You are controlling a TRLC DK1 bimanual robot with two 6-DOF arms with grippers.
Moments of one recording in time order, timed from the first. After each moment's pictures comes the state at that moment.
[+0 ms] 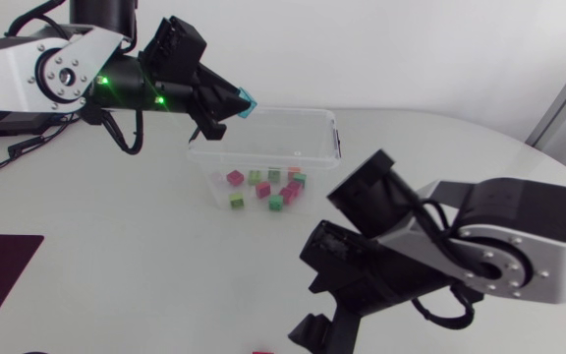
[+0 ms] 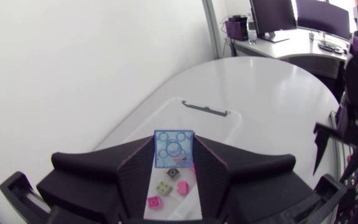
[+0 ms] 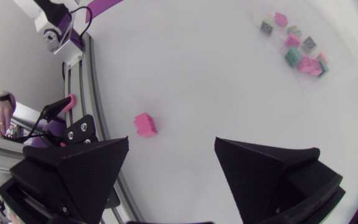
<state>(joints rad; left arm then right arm) -0.33 1.58 1.27 -0.15 0.46 0.53 0.86 1.35 0.80 -0.57 -0.30 -0.14</state>
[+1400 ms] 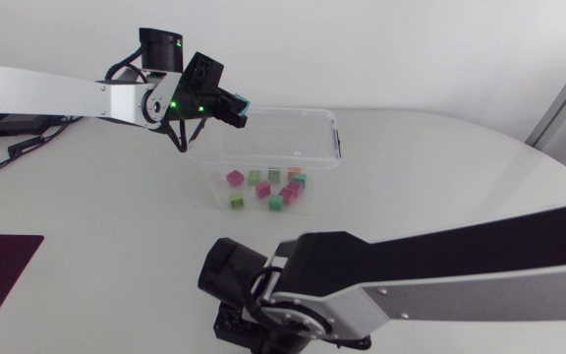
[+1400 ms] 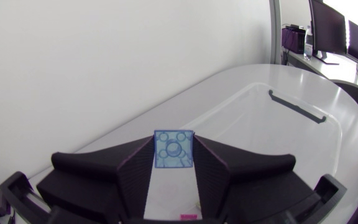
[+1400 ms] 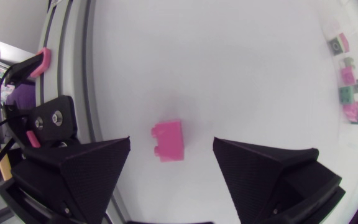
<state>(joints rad) -0.27 2.01 1.47 0.14 0.27 0.32 1.14 1.79 1.01 -0.61 -0.12 -0.19</state>
